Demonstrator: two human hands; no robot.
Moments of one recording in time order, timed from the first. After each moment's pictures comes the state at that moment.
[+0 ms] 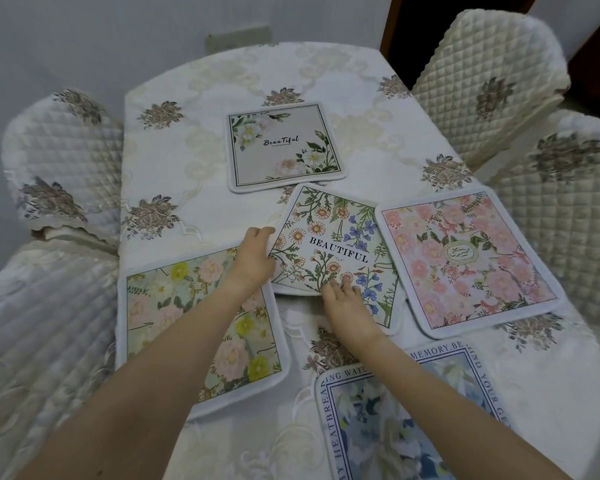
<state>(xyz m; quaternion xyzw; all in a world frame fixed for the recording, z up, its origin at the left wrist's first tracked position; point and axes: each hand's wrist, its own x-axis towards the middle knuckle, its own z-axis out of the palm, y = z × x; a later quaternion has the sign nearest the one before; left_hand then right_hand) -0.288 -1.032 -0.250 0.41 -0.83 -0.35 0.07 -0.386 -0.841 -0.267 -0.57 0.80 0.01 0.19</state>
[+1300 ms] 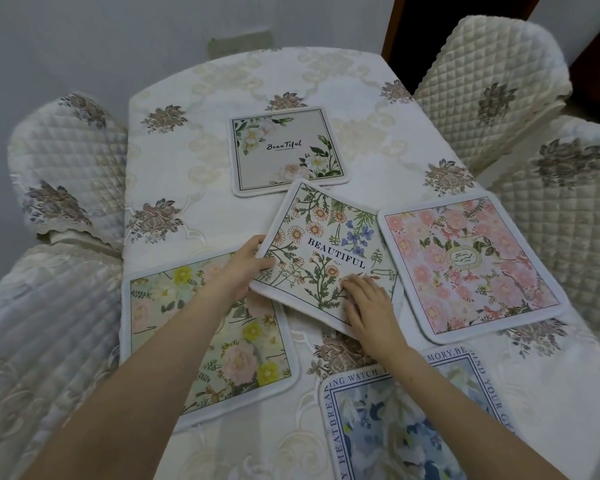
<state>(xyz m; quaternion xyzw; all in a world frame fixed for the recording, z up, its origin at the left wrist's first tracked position) -0.273 -1.038 -0.229 0.46 -0.53 -0.70 0.08 -0.412 -0.814 -0.277 -0.48 0.83 -0.23 0.17</state>
